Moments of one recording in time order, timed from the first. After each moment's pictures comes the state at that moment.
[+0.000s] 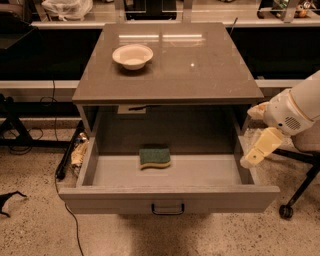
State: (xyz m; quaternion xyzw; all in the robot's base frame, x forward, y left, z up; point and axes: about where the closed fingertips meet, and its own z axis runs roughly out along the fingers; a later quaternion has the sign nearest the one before) arm 0.497 -0.220 0.813 -0.53 0.80 0.17 0.22
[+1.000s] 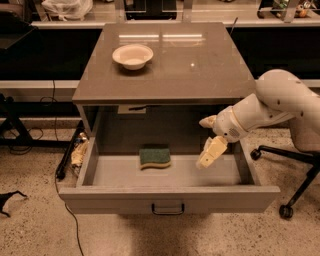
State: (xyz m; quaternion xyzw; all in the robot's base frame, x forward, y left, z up) arm 0.552 -0.125 0.723 -0.57 0.74 0.26 0.24
